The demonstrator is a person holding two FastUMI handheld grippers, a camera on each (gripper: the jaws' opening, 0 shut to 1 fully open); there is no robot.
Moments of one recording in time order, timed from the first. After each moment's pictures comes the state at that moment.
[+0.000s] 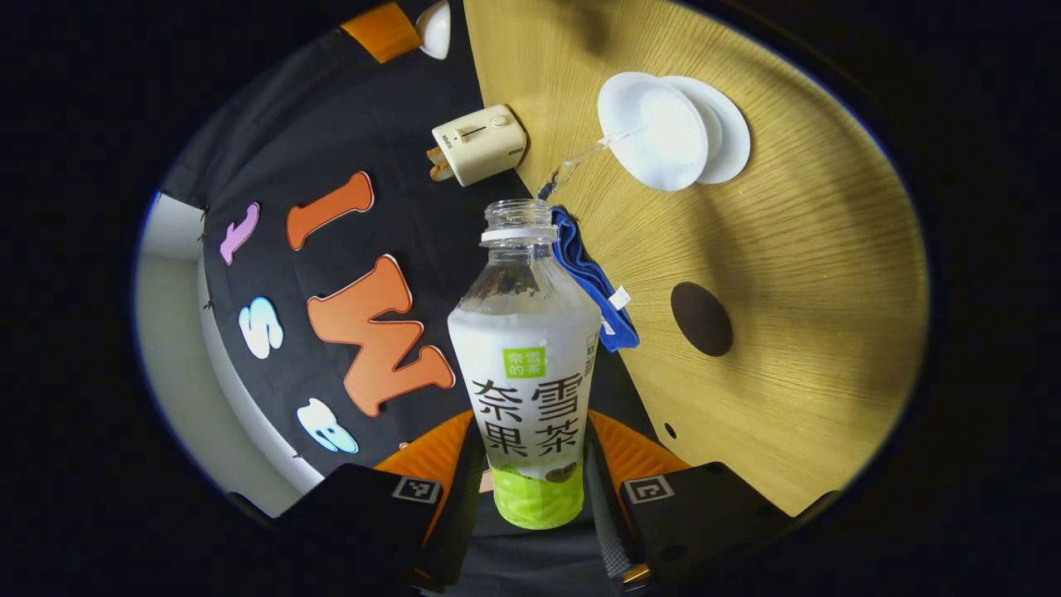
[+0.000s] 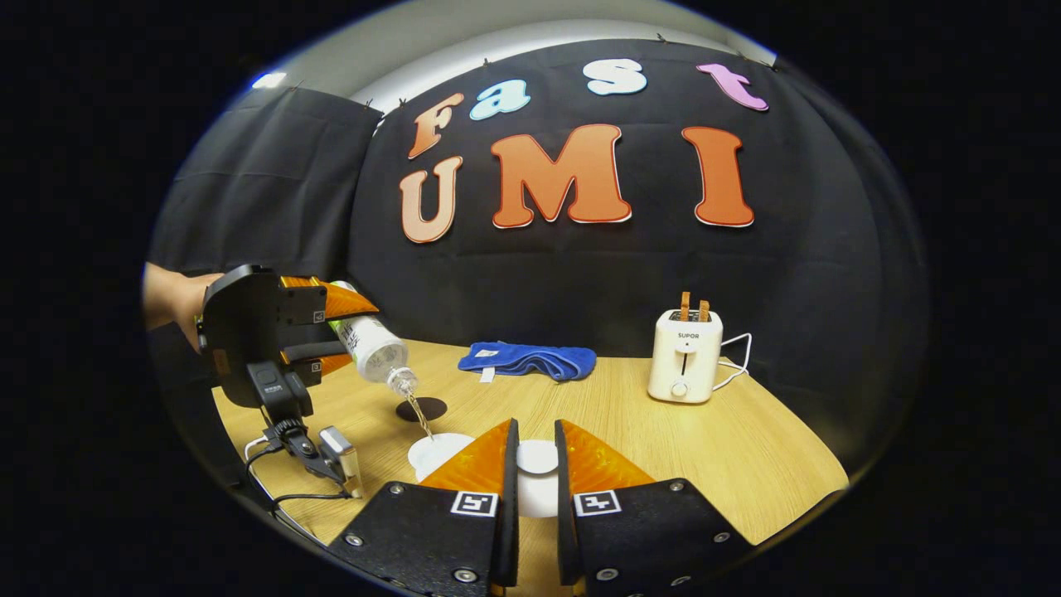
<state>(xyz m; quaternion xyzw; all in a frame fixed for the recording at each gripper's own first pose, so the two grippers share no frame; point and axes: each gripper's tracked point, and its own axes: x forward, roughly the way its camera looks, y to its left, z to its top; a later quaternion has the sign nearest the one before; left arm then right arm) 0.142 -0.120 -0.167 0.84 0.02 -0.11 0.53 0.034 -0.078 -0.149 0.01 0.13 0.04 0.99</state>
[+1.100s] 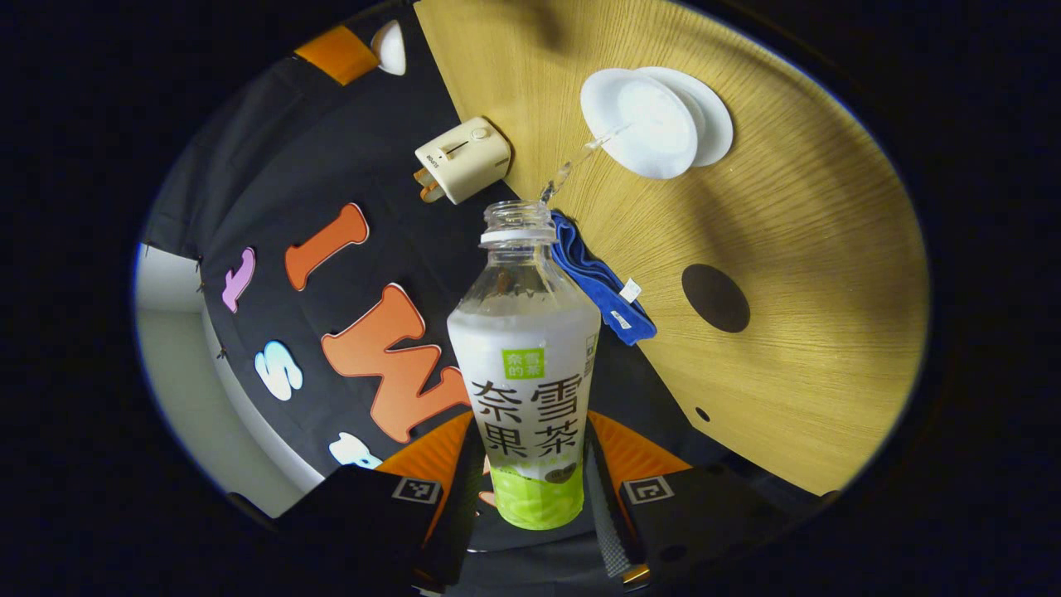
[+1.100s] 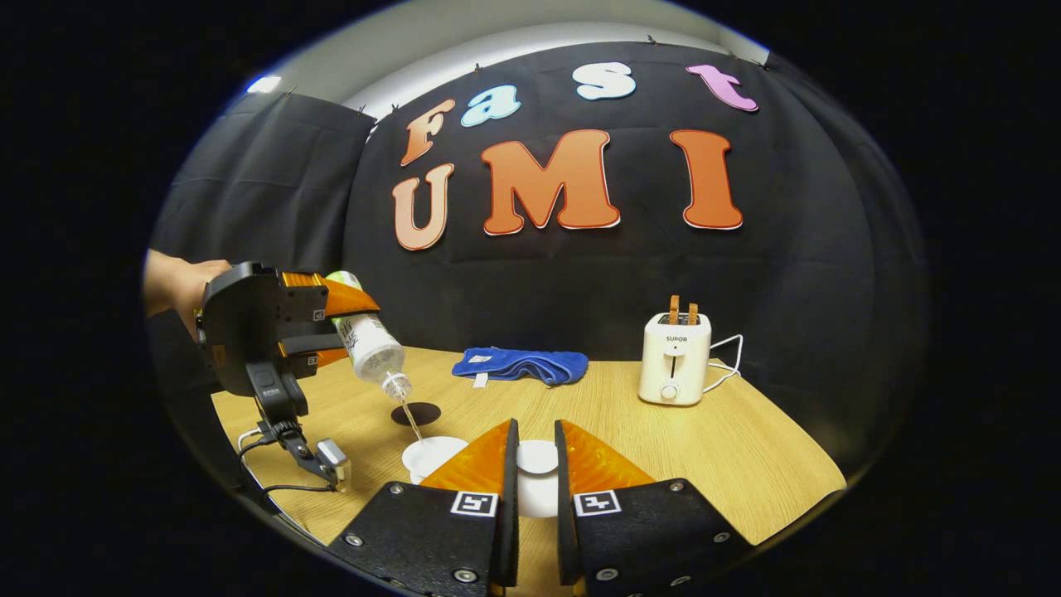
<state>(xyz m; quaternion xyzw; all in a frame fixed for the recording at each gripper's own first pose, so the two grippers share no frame) 0.146 -0.135 -0.162 0.87 -0.01 -0.12 0.47 0.031 -0.086 -0.143 0.02 0.13 0.03 0.99</state>
